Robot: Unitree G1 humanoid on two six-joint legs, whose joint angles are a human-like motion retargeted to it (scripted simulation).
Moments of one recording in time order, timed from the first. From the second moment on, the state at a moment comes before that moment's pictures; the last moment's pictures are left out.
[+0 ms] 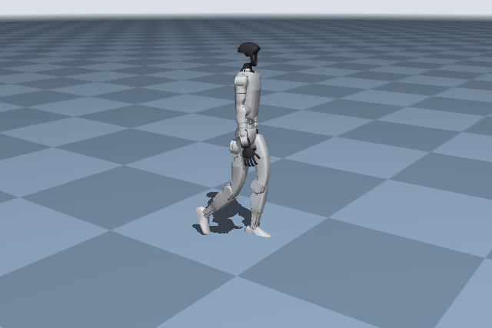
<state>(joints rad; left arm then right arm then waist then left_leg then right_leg) 0.10 0.06 0.26 1.45 0.63 -0.12 -0.04 -0.02 -0.08 -0.09 1.46 -0.15 -0.15 0.05 0.12 0.02 -0.08 -0.27 -0.05 -0.05 0.30 -0.10 0.06 0.08 -0.04 -0.30 0.69 0.20 -0.17</state>
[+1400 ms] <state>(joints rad) -0.11 0.13 0.36 1.40 0.53 -0.14 -0.08 0.04 -0.07 -0.13 1.47 -0.14 -0.12 0.06 -0.02 0.02 -0.10 -0.13 -0.04 0.05 0.15 -0.12 0.12 -0.36 -0.05 -0.30 0.93 0.12 -0.07</state>
